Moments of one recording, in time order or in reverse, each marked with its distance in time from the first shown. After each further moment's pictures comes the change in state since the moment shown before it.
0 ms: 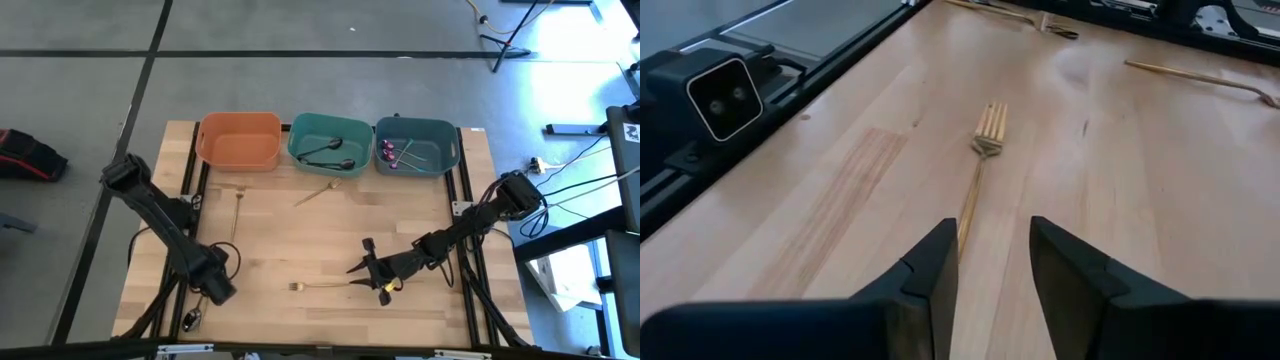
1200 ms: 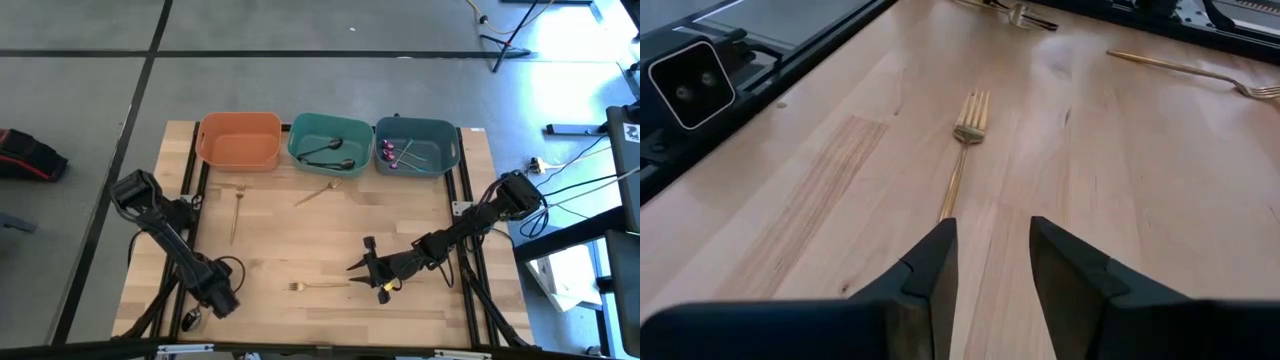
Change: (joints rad) left arm -0.058 0.190 -0.035 0.198 0.052 0.023; right arm 0.000 0.000 -0.001 -0.023 0.044 0.002
